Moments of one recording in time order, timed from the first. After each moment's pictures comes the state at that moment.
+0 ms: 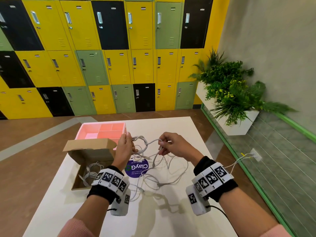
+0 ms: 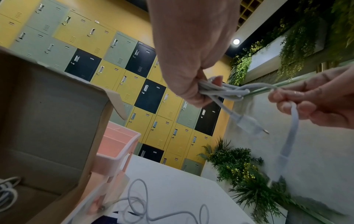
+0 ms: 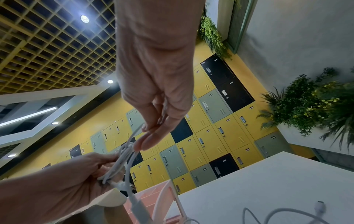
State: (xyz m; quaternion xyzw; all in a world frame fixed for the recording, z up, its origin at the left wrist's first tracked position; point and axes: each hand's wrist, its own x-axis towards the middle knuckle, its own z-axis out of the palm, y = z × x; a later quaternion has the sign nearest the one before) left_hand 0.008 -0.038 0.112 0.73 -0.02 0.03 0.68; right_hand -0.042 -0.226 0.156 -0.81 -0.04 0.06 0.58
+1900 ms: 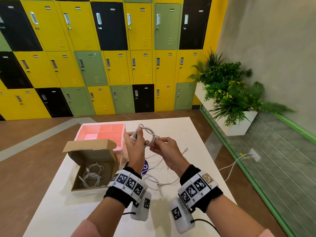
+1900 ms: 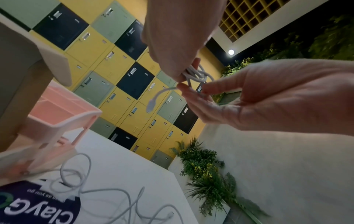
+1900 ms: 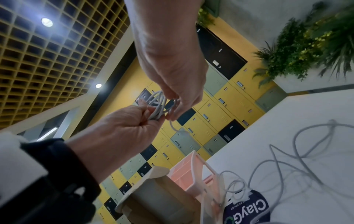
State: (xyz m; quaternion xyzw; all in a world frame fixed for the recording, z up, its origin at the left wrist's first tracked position) left_hand -0.011 -0.084 0.127 0.57 0.00 0.11 0.82; right_hand -0.039 -0.179 0.137 -0.57 0.16 -0.02 0.81
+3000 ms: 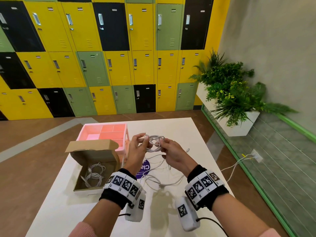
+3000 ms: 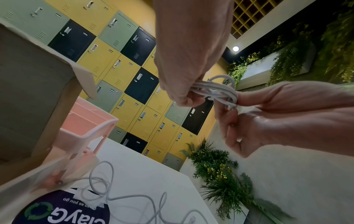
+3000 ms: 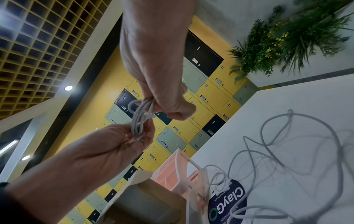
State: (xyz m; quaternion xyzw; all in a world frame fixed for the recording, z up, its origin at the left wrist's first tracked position) left_hand -0.005 -0.066 0.109 0.65 -0.04 0.00 0.76; right_hand -0.034 -0.192 0.128 -0.60 0.14 0.07 0.79
